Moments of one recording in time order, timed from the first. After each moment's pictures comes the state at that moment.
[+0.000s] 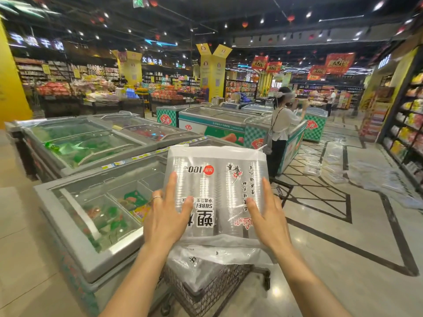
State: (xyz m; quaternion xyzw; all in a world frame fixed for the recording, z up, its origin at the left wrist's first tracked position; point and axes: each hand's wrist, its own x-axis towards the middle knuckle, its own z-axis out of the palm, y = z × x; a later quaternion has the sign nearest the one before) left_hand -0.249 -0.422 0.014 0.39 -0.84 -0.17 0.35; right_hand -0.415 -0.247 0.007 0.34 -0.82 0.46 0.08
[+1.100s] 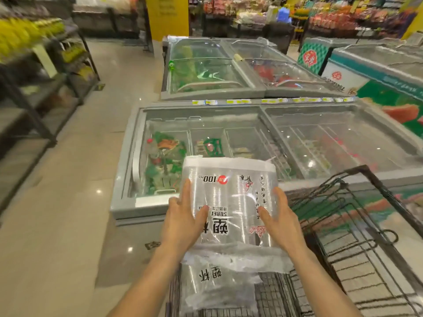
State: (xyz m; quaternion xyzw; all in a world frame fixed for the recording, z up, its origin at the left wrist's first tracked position) left_hand -0.476 -0.625 -0.166 0.66 -0.65 -0.23 0.29; right_hand -0.727 -0.606 -0.158 0.59 -0.72 0.28 -0.22
